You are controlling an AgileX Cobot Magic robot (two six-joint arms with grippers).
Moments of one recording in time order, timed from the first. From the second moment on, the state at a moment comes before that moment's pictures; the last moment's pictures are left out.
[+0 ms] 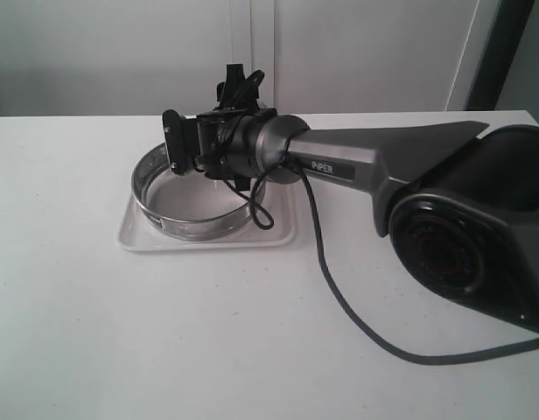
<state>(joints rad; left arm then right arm) 0.07 0.00 0.02 -0.13 0.52 0.14 0.73 2.36 -1.91 -1.32 0.66 0.03</state>
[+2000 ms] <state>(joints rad) 0.07 0.00 0.02 -0.13 0.52 0.14 0.86 2.45 -1.90 -1.73 0.96 0.20</state>
